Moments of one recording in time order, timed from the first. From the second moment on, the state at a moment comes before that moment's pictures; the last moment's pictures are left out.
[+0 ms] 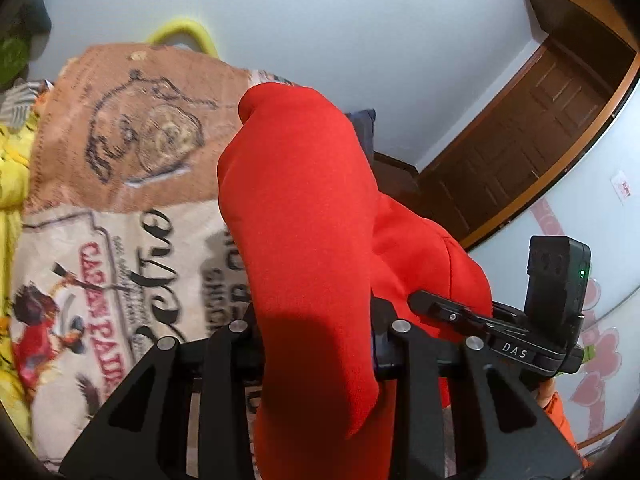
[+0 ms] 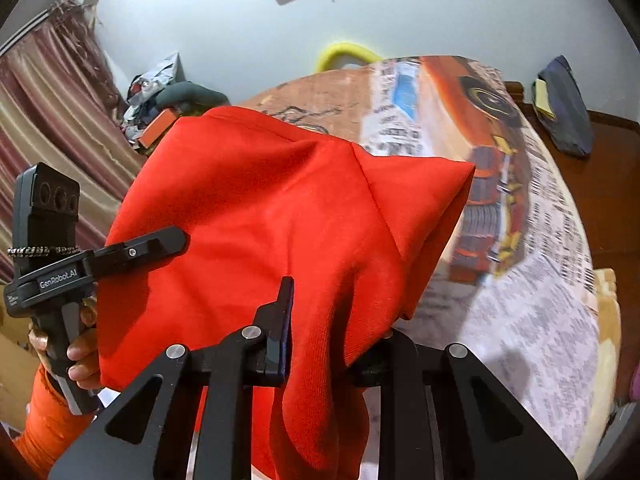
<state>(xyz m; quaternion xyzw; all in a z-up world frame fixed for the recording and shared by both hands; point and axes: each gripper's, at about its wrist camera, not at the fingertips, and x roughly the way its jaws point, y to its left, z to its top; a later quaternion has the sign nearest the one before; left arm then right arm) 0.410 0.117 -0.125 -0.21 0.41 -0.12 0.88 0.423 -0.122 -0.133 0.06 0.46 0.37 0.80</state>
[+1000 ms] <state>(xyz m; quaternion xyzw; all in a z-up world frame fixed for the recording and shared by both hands) 0.400 0.360 -0.314 -0.29 0.49 0.04 0.82 0.434 0.132 -0.264 -0.12 0.53 0.40 0.74</state>
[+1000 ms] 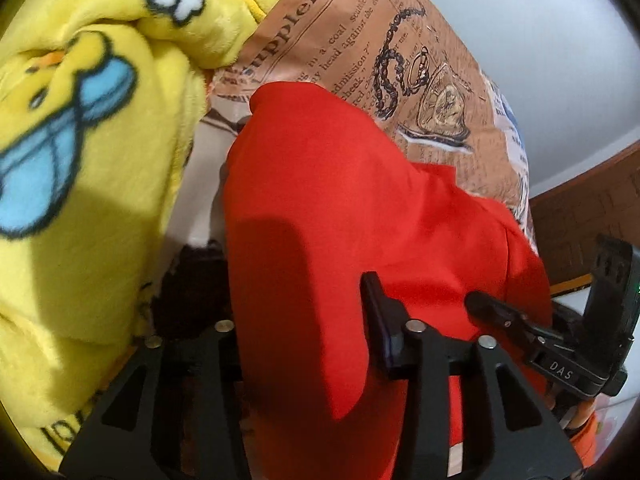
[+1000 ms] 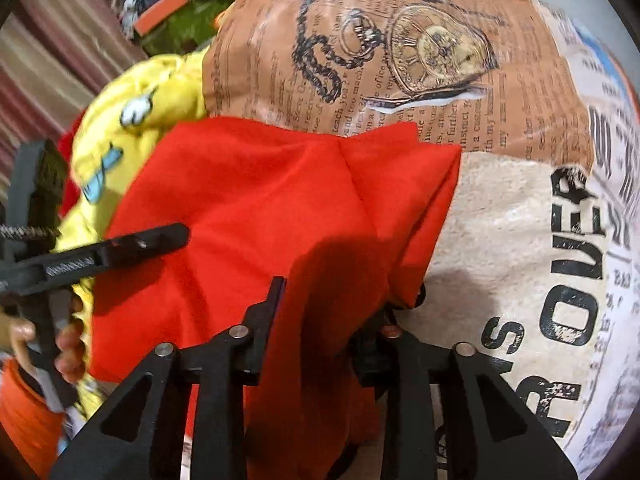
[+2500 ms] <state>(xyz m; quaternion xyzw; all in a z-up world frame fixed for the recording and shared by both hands) 0.215 0.222 -0.114 -0.09 0.35 0.11 0.92 0.273 0.002 -0.081 -0.11 0.33 0.39 0.85</state>
